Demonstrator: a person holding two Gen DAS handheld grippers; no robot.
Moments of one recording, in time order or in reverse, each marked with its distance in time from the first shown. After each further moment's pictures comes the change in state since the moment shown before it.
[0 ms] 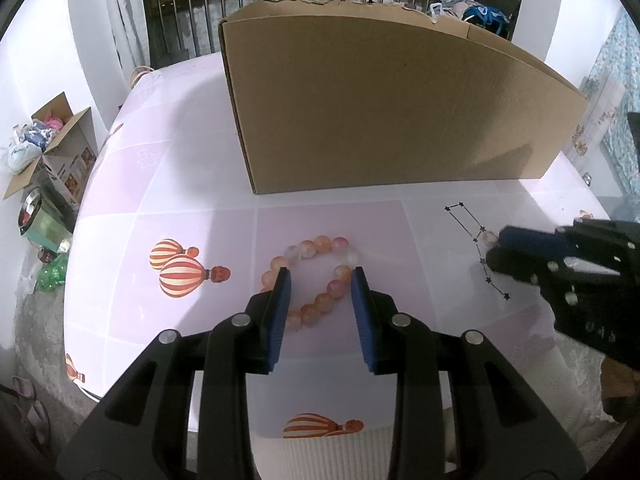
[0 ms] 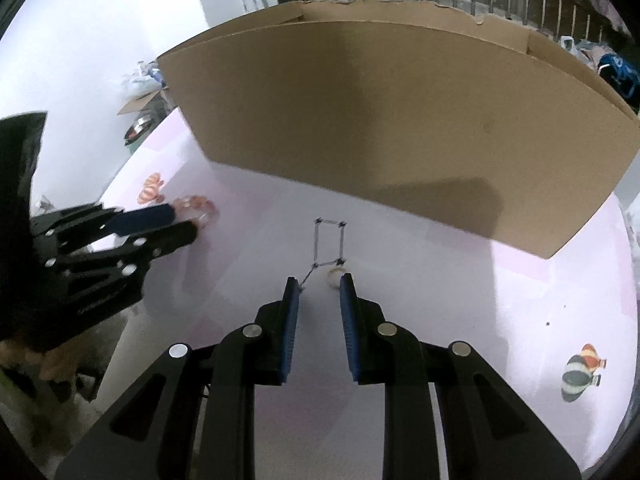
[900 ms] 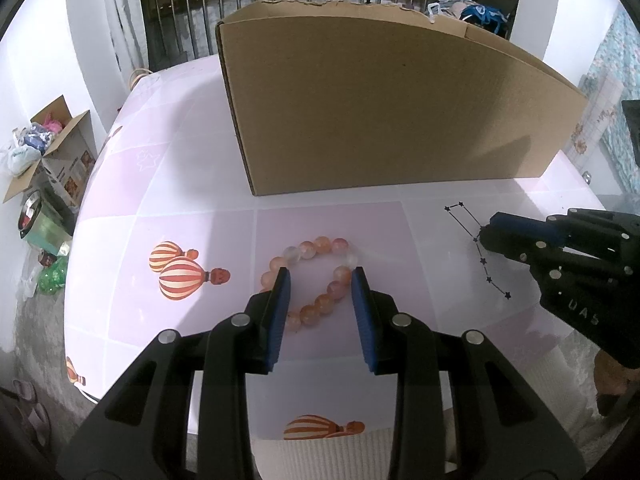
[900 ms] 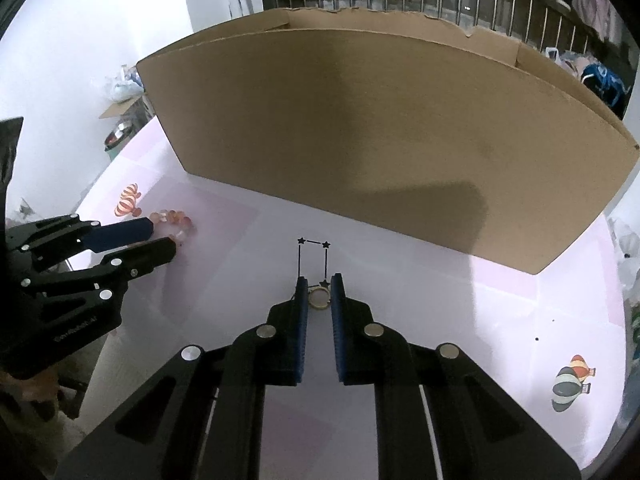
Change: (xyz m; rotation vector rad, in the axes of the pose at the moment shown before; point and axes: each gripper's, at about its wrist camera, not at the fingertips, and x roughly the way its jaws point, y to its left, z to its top) left arm 0.000 -0.003 0.000 0.011 -0.005 0.001; right arm 0.003 0.004 0.001 -0.001 -0.037 -0.075
